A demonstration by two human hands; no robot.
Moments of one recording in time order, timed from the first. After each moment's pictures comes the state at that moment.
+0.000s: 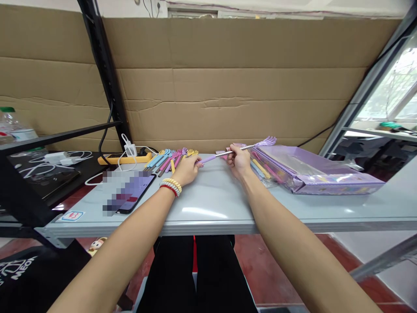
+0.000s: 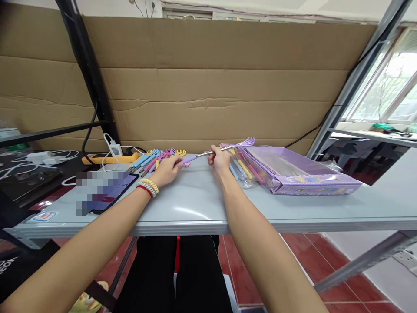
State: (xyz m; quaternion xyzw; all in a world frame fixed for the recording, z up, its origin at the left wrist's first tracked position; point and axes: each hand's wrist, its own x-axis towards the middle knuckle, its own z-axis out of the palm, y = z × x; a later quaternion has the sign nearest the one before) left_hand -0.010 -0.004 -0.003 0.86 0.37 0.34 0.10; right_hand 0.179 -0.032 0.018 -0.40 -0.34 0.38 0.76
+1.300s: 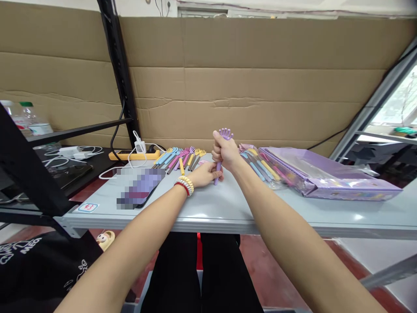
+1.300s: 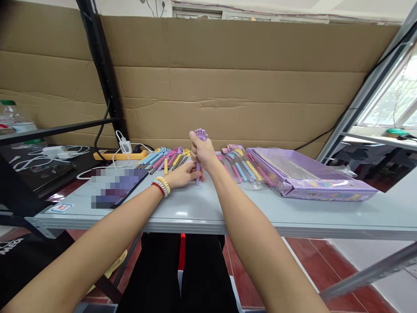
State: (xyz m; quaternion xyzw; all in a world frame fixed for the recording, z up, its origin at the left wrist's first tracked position) left_hand 0.004 -0.009 -0.015 0.83 0.20 0.27 0.44; right_hand 0.104 -0.041 0.058 -0.34 -0.51 0.48 0.63
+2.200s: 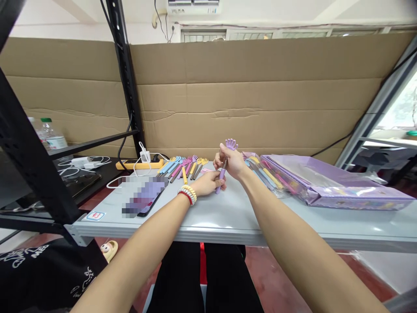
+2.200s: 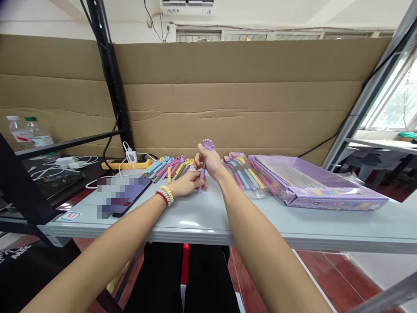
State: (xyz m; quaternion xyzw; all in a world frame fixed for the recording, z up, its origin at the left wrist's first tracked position) left_hand 0.005 -0.019 -0.008 0.82 0.23 0.25 0.45; right_hand 0.131 -0.034 0.050 -0.30 -0.60 0.46 0.58
